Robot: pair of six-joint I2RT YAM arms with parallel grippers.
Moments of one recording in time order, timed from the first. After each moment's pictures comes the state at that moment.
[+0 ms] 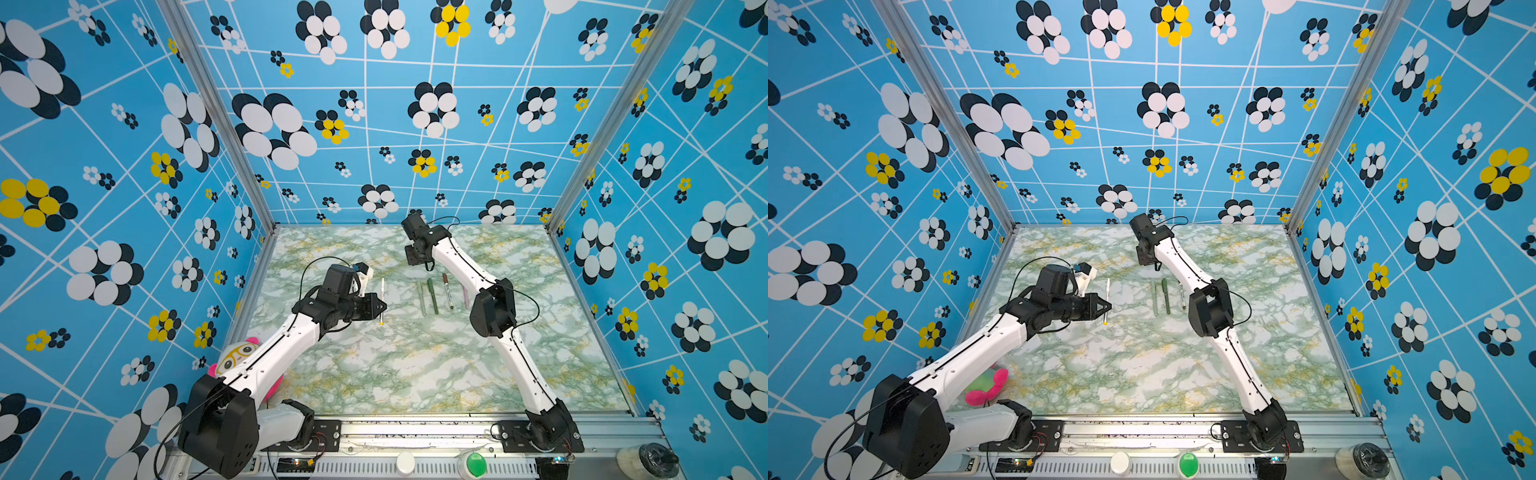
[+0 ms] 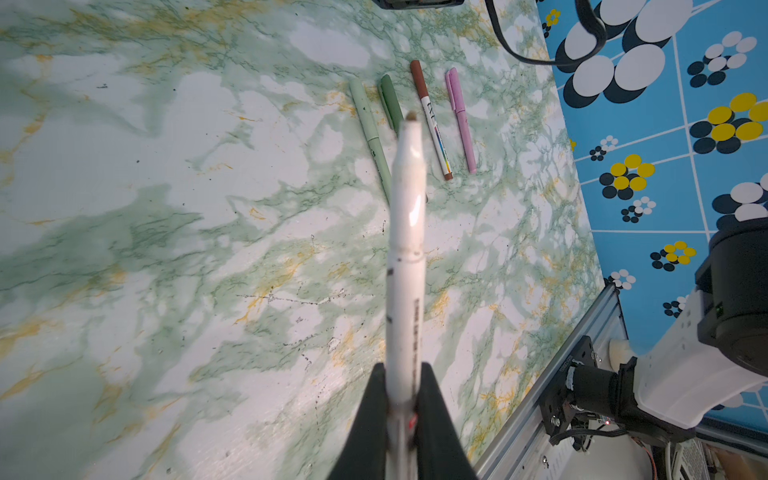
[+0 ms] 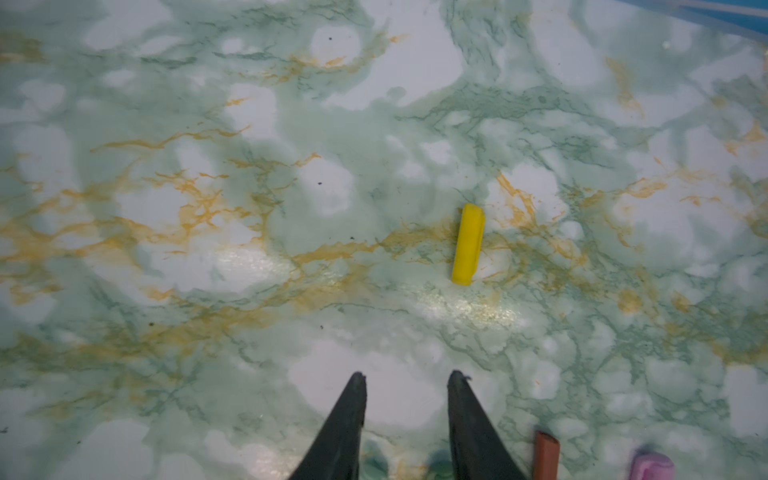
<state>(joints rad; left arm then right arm) -0.40 1.26 0.87 -0.39 0.48 -0.47 0.55 2.65 2.62 -1.07 0.26 0.26</state>
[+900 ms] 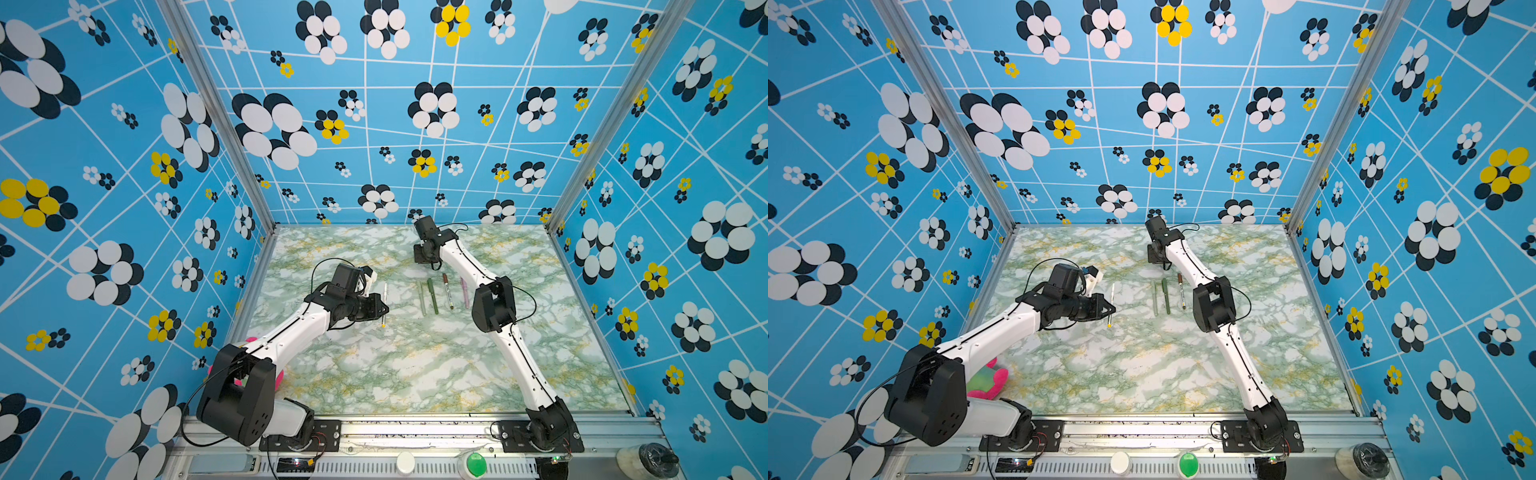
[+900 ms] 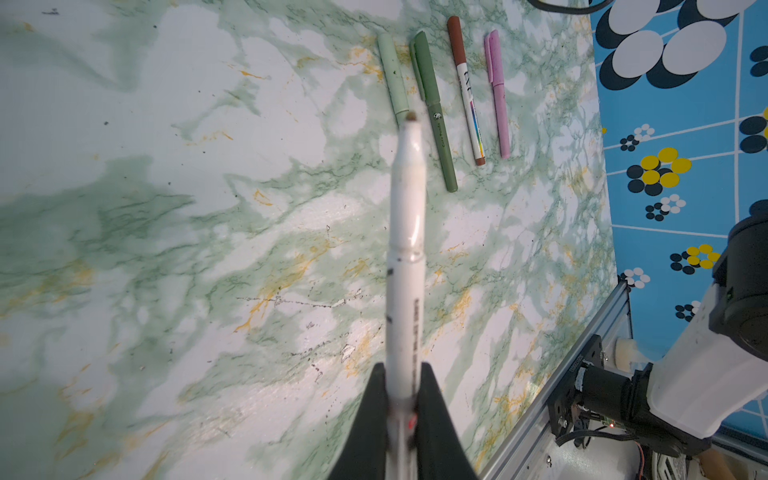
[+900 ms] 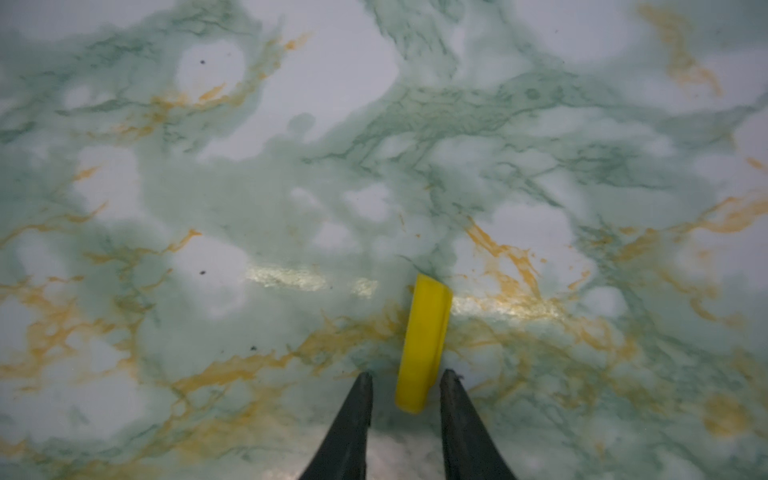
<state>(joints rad) -0.39 1.41 0.89 -0.37 0.51 -0.47 0.46 2.76 2.65 -0.94 0.15 0.32</state>
